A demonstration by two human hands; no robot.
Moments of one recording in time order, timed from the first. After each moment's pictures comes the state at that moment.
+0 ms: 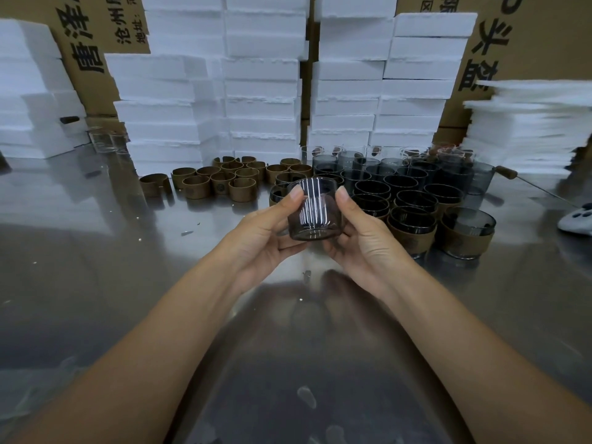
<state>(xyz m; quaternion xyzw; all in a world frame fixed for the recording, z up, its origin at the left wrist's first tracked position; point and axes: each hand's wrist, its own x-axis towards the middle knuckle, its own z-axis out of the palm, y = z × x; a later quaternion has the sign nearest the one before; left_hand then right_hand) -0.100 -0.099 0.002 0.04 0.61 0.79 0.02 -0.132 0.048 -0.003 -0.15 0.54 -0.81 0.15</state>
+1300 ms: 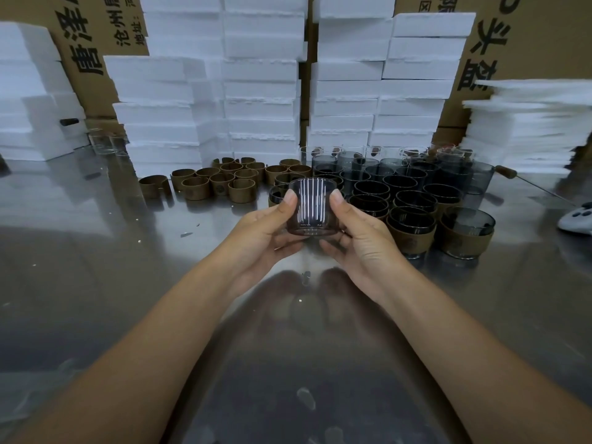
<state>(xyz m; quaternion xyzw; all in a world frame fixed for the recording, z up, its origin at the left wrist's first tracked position) -0.104 -0.105 -0.005 0.07 0.65 0.76 -0.01 -0.129 0.047 -0.007 -0.13 0.58 -0.80 0.11</state>
